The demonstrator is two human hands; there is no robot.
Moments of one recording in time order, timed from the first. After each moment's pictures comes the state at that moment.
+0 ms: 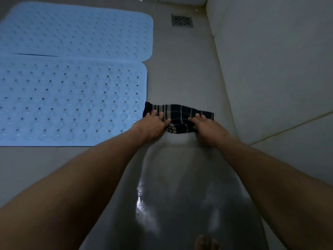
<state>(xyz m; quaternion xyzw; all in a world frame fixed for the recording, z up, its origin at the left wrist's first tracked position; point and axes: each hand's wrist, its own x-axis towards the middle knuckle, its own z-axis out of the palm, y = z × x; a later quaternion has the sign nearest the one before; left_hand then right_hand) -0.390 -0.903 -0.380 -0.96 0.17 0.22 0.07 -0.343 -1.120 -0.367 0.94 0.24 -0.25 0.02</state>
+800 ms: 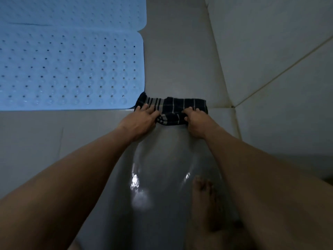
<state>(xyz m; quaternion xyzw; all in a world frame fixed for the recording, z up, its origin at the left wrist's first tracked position) -0.519 -0.894 -0.383 -0.97 0.17 0.14 -0.03 -0.473 -1.113 -0.347 0.94 0.16 -0.29 -0.05</state>
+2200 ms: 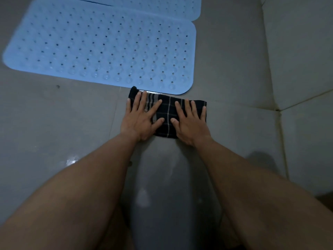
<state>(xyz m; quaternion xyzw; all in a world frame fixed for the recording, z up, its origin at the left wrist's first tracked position) -0.632 -0.787 -0.408 -0.99 -0.08 0.13 -0.06 -0.568 -0.974 -0.392 0.95 0.27 -0.18 -0.01</state>
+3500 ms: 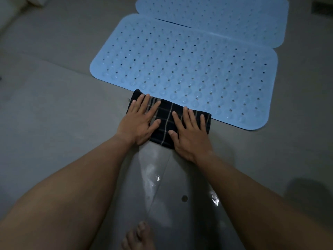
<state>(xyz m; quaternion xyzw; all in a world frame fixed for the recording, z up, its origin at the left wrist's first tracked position) -0.682 -0.584 -0.417 -0.98 -0.15 0.09 -0.06 -0.591 -0.780 -0.411 0.89 0.42 -0.15 -0.05</state>
